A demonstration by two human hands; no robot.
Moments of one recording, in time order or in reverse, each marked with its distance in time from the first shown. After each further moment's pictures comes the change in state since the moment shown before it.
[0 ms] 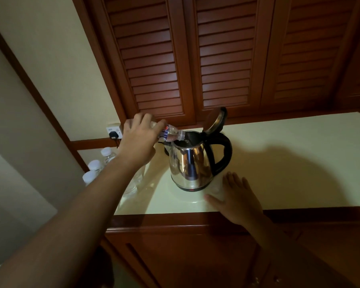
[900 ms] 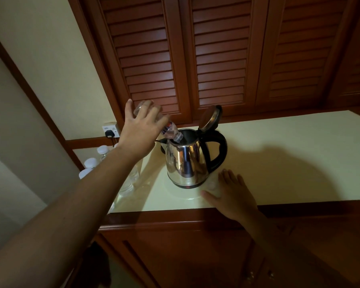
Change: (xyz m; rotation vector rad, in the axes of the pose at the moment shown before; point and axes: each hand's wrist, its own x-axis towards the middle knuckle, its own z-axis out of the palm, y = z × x) left_hand 0.014 0.004 -0.009 0.173 -0.002 0.133; right_hand -0.001 0.002 0.002 0.035 0.017 -0.002
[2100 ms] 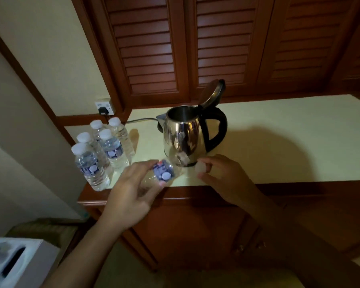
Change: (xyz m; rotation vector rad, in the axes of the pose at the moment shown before) left_hand -0.179 0.066 0.024 -1.015 -0.055 -0.287; right_hand -0.044 -0.035 -0.058 0.605 0.112 -0.204
